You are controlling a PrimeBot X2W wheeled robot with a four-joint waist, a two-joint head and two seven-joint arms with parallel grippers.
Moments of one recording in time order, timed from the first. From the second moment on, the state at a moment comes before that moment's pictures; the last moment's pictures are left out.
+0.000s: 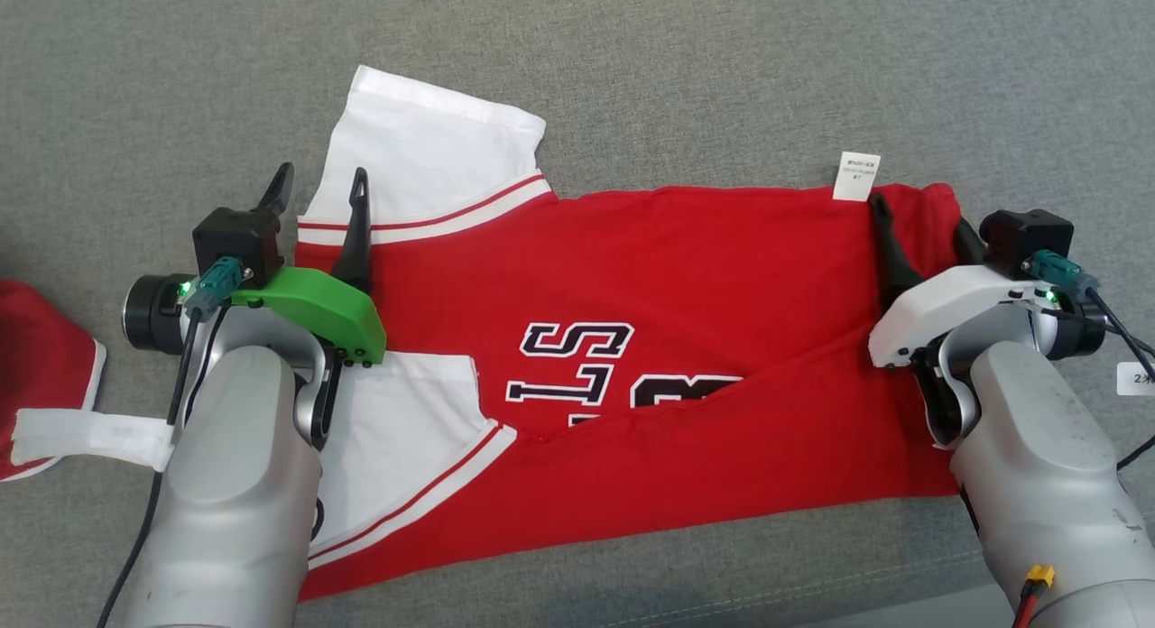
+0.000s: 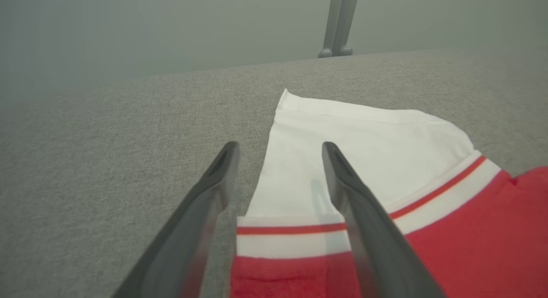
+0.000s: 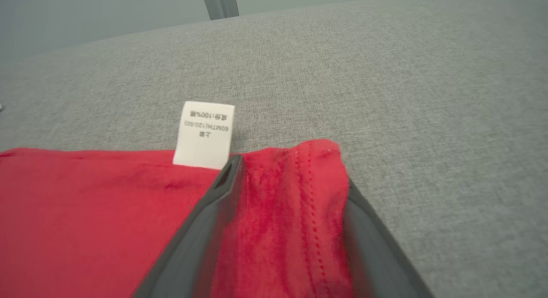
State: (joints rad) left arm -0.68 0.06 -0.10 0.78 -0.13 -0.12 -0.26; right arm -0.65 -0.14 0.05 0.82 0.24 0.13 -0.26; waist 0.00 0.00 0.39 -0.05
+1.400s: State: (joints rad) left arm -1.10 0.21 -0.37 1.11 -0.47 -0.13 0.02; right arm -0.69 -0.09 0.23 0.73 0.32 0.13 -0.27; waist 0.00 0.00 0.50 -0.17
